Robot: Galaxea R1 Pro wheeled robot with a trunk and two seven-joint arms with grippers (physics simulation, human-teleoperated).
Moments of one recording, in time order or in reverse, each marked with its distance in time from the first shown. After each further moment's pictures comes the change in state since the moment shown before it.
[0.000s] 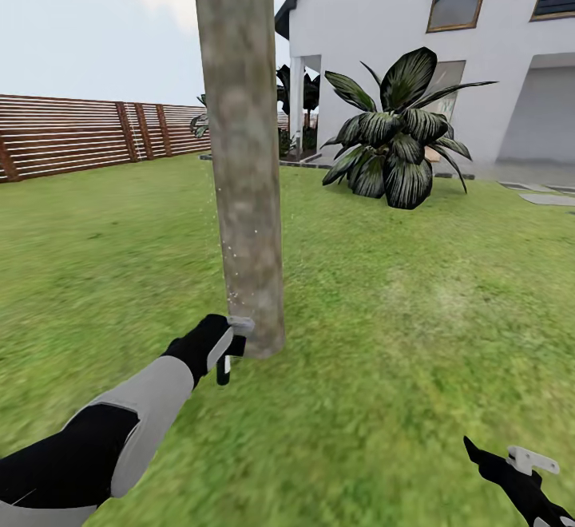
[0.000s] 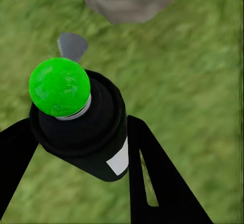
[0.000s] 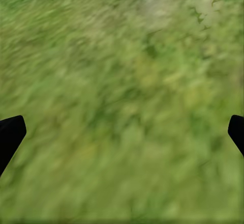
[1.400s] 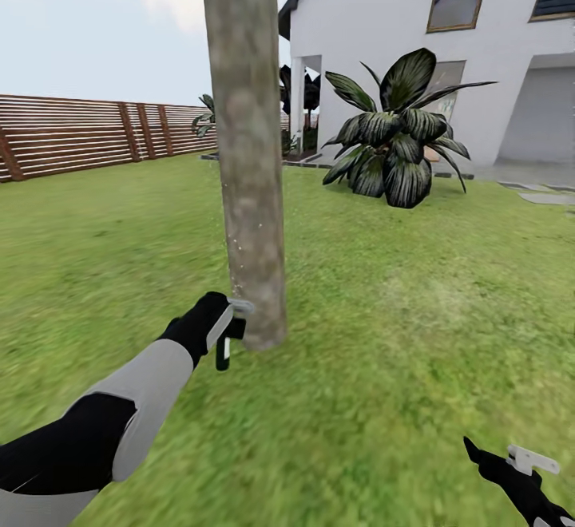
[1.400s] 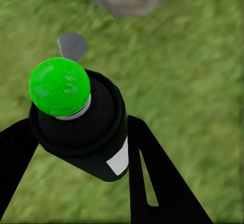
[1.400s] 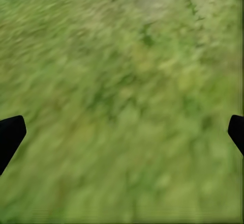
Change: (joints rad) left arm -0.048 0.004 -0.001 -0.096 0.001 0.160 -0.005; right arm 0.000 0.000 0.000 0.000 -0.001 0.000 0.000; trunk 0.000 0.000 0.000
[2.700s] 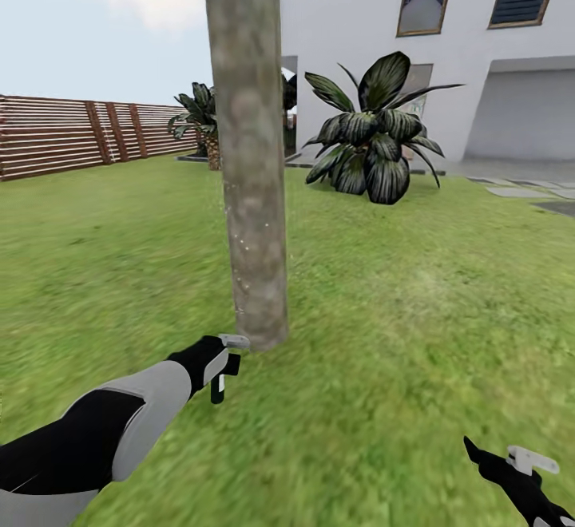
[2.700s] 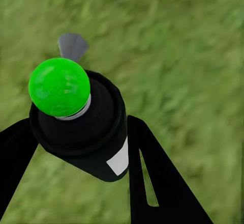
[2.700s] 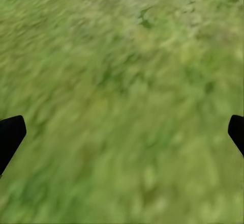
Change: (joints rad) left arm 0.001 0.001 0.007 0.396 0.006 -0.390 -0.002; right arm -0.001 0.000 0.000 0.001 0.000 -0.001 -0.001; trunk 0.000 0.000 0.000
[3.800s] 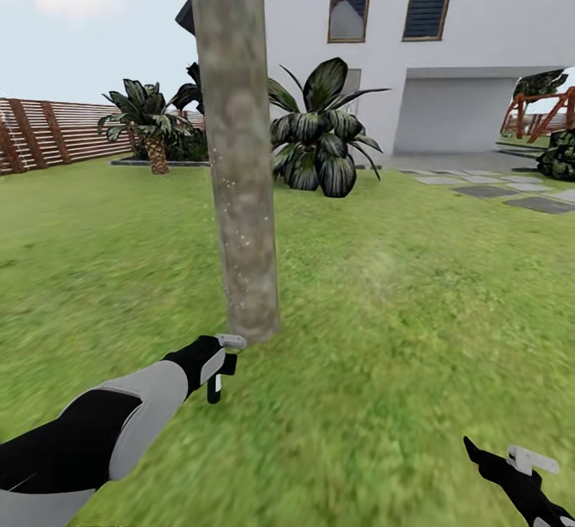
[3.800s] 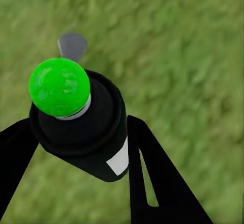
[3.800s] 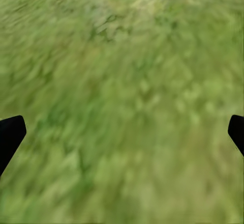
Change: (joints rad) left arm 0.000 0.014 0.000 0.000 0.000 0.000 0.000; right arm 0.000 0.000 0.000 0.000 0.001 0.000 -0.001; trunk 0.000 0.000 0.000
